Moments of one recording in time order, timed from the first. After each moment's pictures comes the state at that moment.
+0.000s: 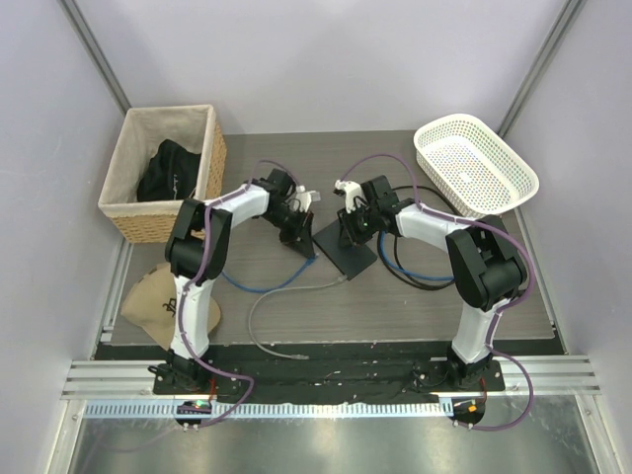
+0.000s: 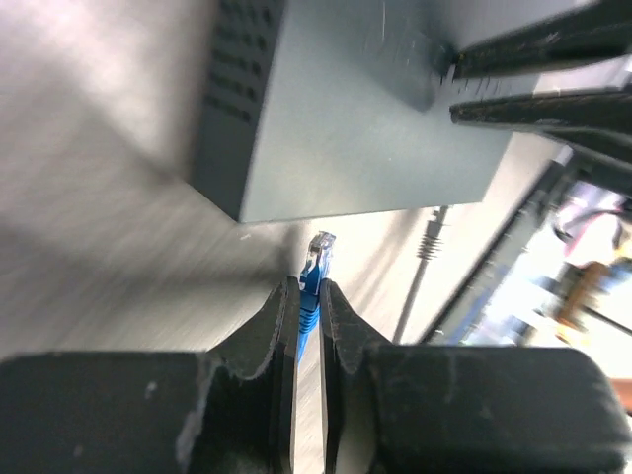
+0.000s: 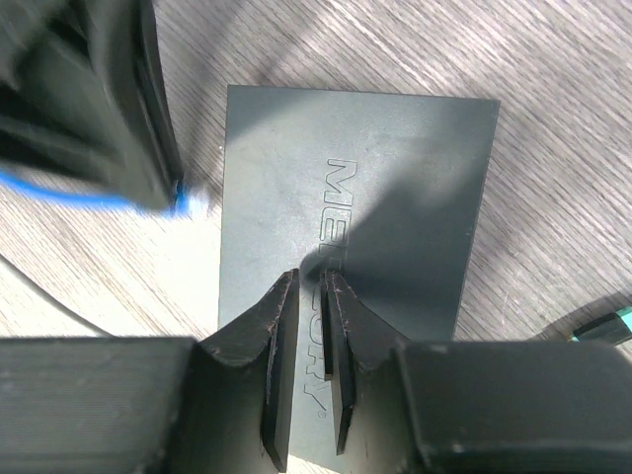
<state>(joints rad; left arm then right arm) -0.41 2.18 1.51 -0.71 0.80 -0.05 0.47 1.85 1.15 -0.23 -0.43 -0.04</state>
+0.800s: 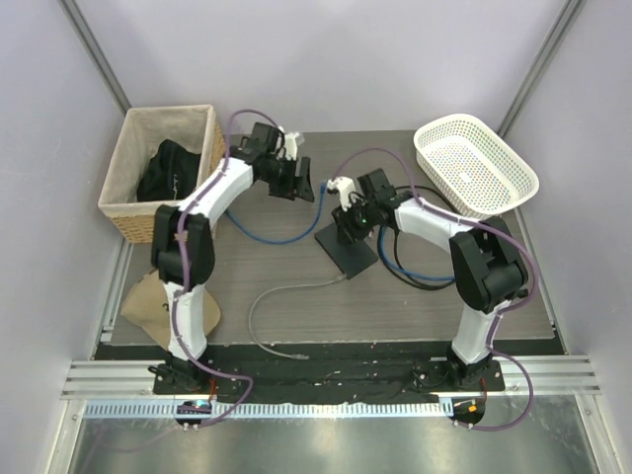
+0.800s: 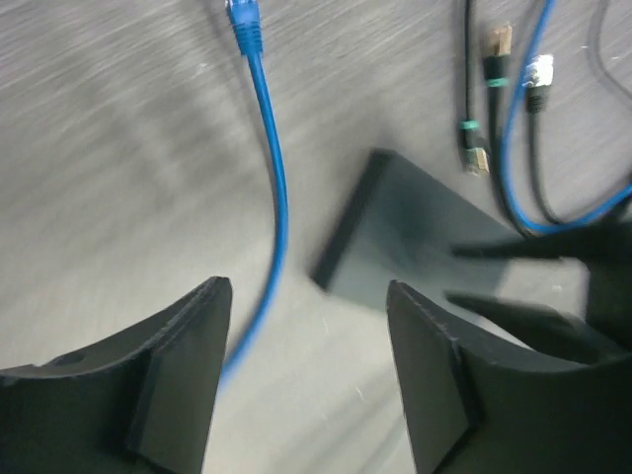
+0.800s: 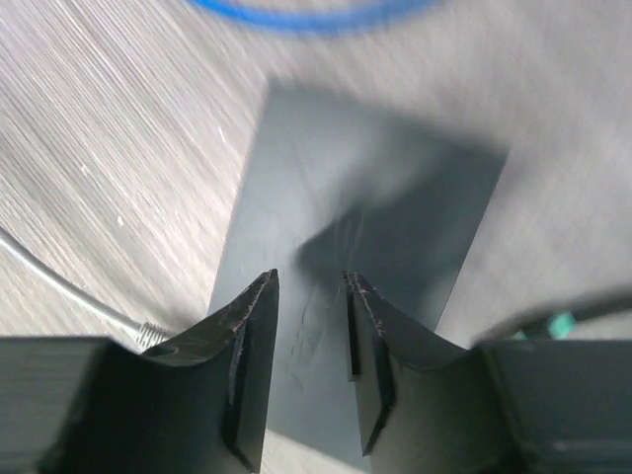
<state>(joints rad) -0.36 2.15 1.87 -0.68 0.46 -0.16 0.48 1.81 1.19 -0.31 -0.41 -0.21</state>
